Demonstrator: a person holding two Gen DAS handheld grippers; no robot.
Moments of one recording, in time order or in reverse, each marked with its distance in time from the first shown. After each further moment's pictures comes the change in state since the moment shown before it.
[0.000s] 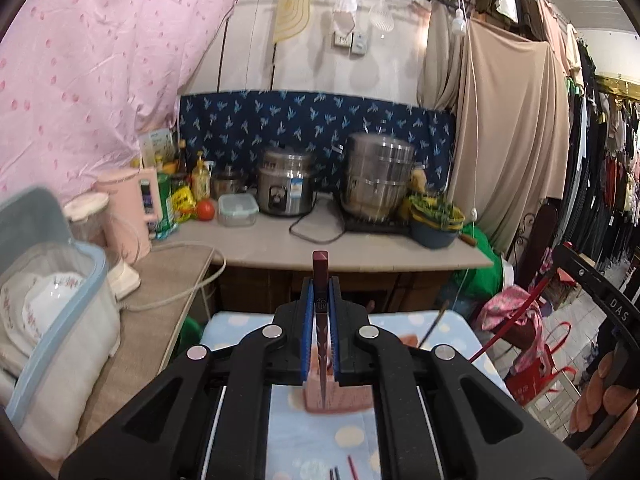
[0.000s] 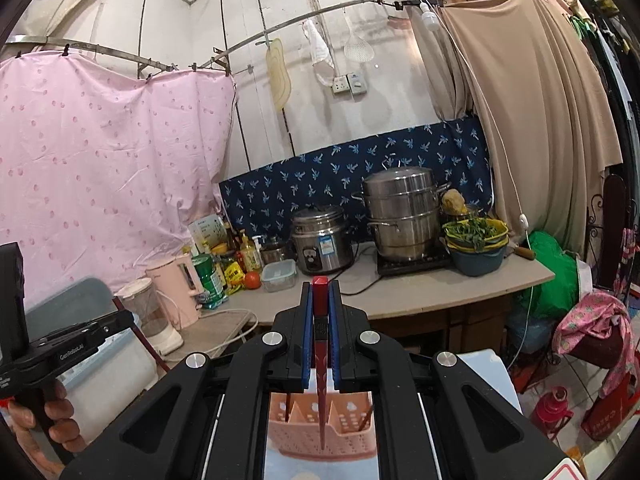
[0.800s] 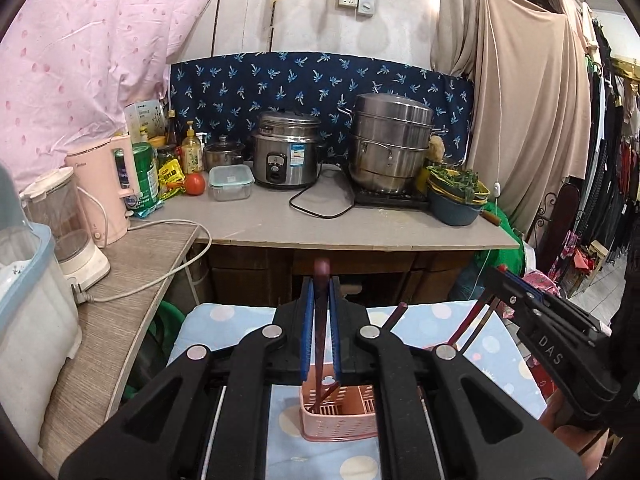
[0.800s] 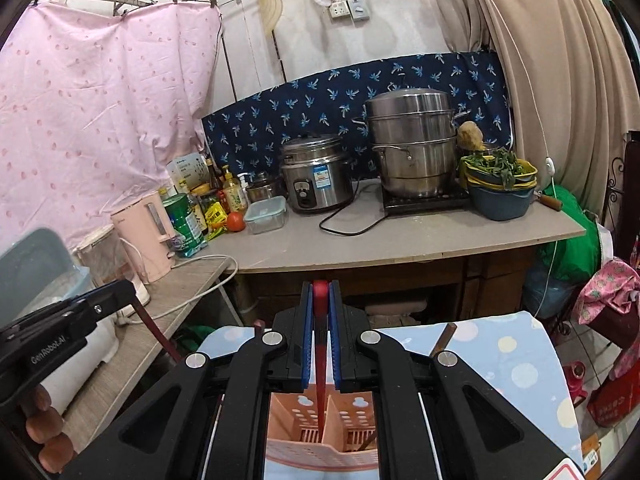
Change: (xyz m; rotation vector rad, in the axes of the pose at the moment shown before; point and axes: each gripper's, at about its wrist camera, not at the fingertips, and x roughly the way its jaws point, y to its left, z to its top) left arm 0.123 -0.005 -0.035 0.000 0.097 0.027; right arm 0.143 -0.006 -0.077 -0.006 0.203 -0.027
